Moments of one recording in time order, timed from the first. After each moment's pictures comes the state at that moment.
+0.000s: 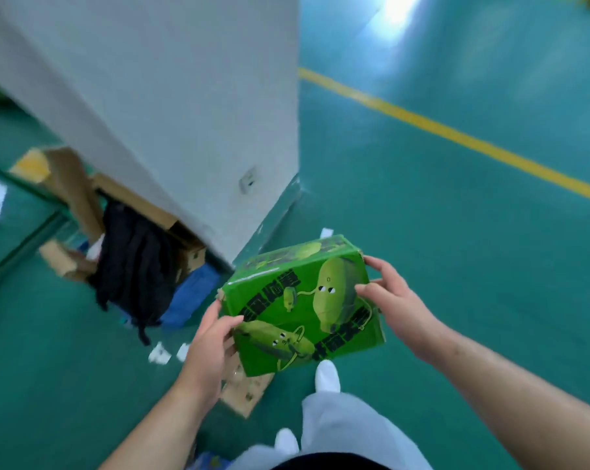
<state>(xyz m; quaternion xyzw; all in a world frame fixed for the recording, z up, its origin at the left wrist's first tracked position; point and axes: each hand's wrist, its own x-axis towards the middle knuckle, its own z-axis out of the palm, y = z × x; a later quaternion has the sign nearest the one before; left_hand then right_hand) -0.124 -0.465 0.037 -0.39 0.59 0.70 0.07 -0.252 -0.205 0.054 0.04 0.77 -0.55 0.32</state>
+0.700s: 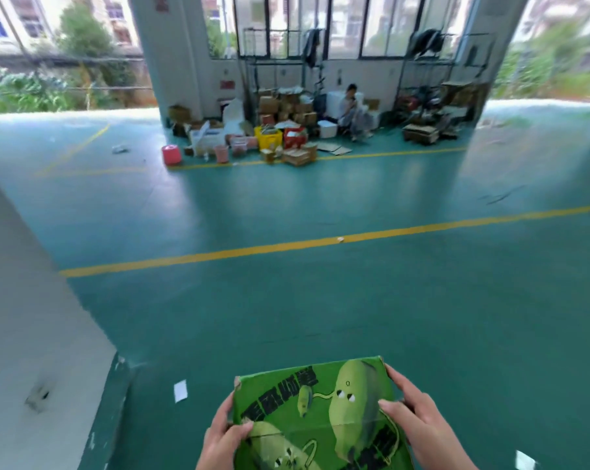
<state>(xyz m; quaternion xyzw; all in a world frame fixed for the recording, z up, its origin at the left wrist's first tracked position) -0.078 -0.210 0.100 -0.06 0.69 0.66 0.29 0.073 0.057 0.148 0.29 0.76 -0.58 -0.03</state>
